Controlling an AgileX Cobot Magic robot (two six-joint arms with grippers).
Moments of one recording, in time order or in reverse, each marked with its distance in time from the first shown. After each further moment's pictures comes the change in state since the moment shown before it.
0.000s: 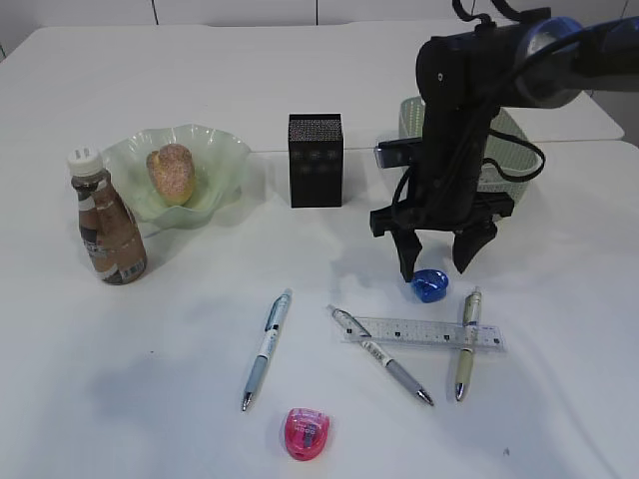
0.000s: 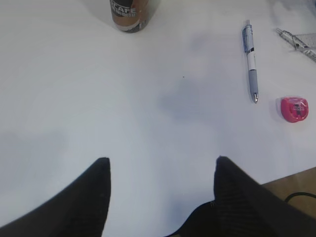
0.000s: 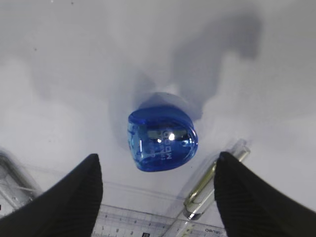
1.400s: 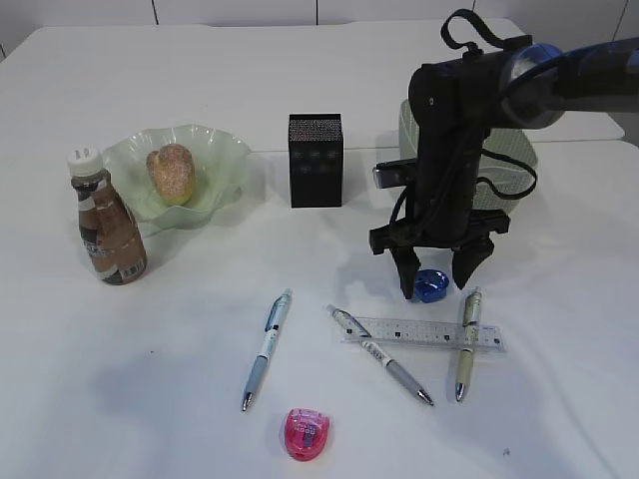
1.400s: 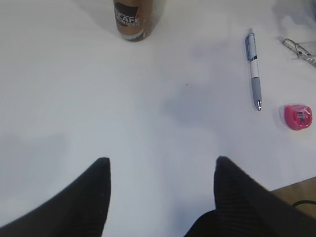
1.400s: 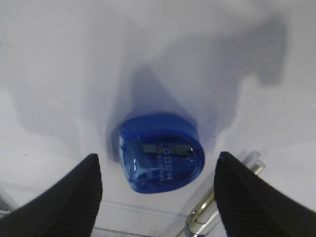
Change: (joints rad) left arm 0.000 0.000 0.000 0.011 -0.025 0.000; right arm 0.000 0.057 0.000 0.000 -0.003 0.000
